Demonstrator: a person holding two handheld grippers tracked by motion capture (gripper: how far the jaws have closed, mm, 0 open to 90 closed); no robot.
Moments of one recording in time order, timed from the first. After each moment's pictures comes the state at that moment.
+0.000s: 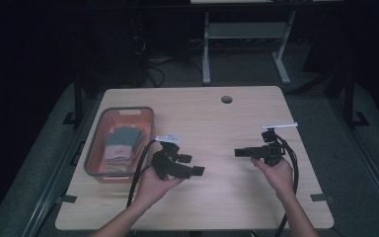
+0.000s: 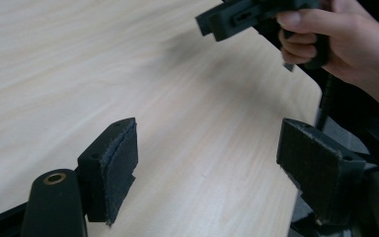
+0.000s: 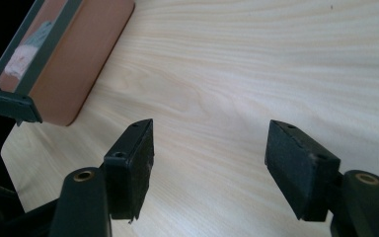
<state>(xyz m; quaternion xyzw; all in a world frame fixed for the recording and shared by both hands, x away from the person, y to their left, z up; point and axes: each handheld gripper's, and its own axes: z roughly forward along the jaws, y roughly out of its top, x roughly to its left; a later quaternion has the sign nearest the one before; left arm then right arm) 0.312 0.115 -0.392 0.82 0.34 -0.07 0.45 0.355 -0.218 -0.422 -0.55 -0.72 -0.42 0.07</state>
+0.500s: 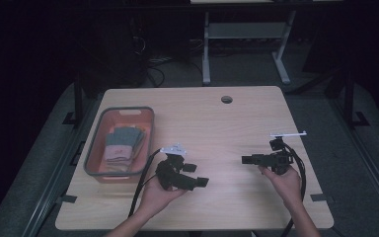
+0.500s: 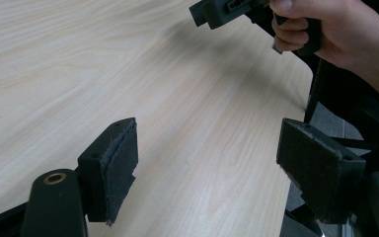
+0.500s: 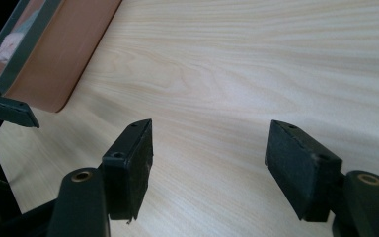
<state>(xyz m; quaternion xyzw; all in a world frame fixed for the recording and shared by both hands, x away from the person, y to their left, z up) 0.293 0.106 -0.408 0.83 0.32 -0.07 0.46 0.335 -0.239 -0.436 -0.55 -0.71 -0.43 0.07</state>
